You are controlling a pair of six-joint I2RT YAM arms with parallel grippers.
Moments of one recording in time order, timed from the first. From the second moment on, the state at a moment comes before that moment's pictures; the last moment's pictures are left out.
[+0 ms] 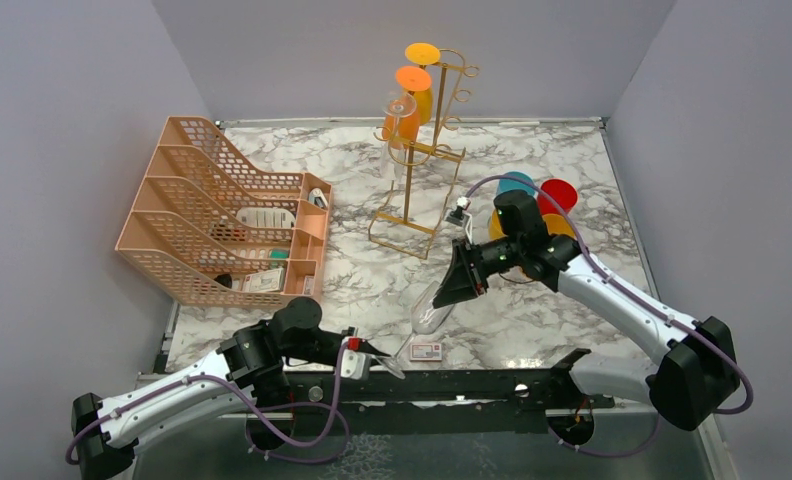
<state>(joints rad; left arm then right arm) -1.04 0.43 0.30 -0.25 0.61 0.50 0.59 1.19 0.85 -0.32 -1.14 0.31</state>
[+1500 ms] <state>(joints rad) -1.02 0.44 0.30 -0.16 0.48 0.46 0.62 1.00 0.93 -0.52 -0.91 0.34</state>
